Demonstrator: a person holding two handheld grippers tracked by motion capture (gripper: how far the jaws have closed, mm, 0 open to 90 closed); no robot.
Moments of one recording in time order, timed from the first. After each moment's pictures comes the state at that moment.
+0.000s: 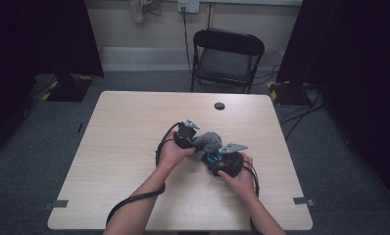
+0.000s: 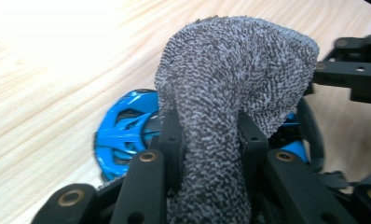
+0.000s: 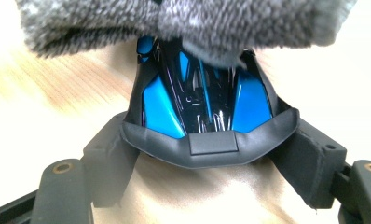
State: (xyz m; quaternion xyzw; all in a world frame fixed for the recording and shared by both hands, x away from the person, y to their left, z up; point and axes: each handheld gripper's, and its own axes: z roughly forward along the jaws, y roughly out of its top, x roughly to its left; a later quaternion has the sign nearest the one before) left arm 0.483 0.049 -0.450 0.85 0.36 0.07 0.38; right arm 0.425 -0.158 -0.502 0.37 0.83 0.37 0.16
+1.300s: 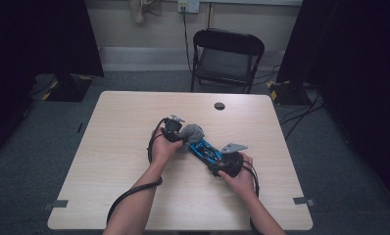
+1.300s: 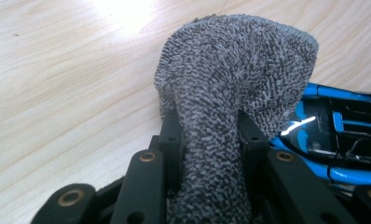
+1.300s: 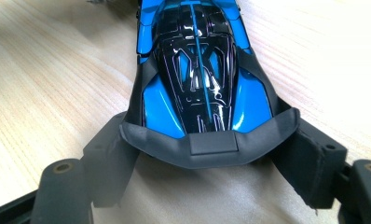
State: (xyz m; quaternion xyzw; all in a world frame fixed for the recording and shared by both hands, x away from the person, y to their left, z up) left arm 0.504 0.086 -0.460 0.82 0.45 0.12 0.34; right arm 0.425 -0.158 -0.502 0.37 0.83 0.38 0.16
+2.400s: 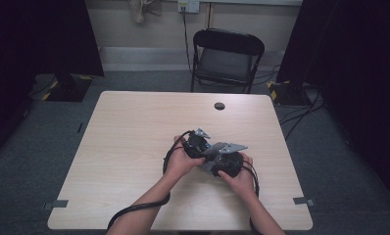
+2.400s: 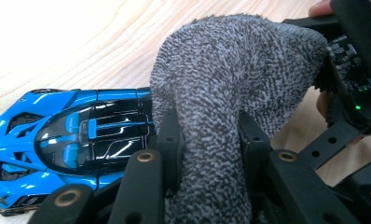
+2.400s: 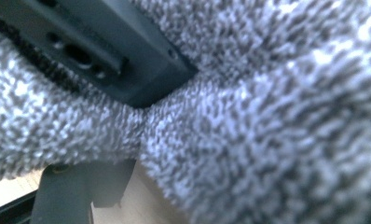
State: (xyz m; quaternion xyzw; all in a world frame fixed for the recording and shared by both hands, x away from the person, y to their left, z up) left arm 0.455 0.017 -0.453 0.86 0.33 0.03 0.39; right arm 0.425 -0.158 -0.502 0.37 0.83 0.37 0.16
